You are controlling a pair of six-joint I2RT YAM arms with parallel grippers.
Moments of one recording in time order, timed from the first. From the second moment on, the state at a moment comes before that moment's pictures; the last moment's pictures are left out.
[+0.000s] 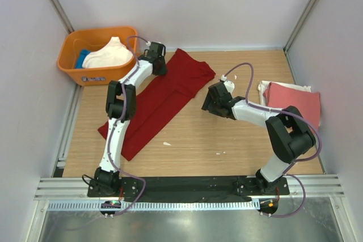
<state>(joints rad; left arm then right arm) -0.32 2.53 2.21 -0.53 -0.06 -0.41 0.54 1.65 0.94 -0.18 0.24 0.80</state>
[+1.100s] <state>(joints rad) -0.33 2.30 2.05 -0.59 0.07 -0.29 1.23 1.96 1.14 0.06 0.25 1.38</state>
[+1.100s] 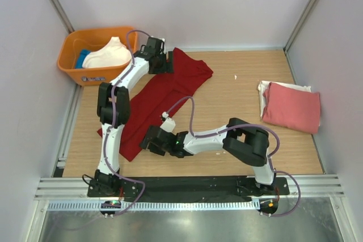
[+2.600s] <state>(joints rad) -0.35 2.00 1.74 -0.57 0.14 -0.35 1.17 1.18 0.44 -0.30 0.34 1.43</state>
